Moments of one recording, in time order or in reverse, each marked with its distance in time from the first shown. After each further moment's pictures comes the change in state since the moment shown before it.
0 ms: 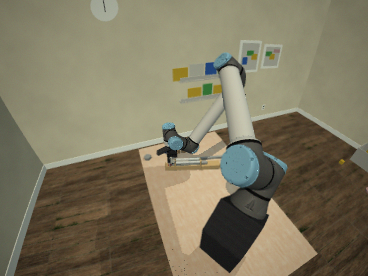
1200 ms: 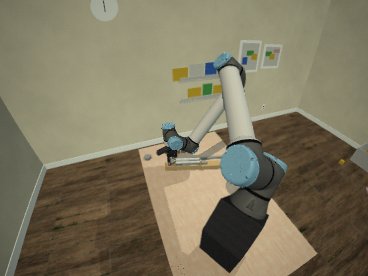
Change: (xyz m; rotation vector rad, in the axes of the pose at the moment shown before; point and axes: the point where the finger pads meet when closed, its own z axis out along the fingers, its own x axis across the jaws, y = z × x) arm 0.000 0.000 0.000 0.000 0.000 0.000
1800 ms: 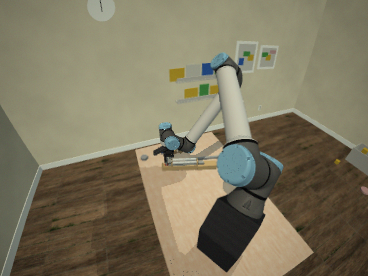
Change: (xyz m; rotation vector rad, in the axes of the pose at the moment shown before) arm 0.000 0.000 -0.003 0.000 0.000 0.000
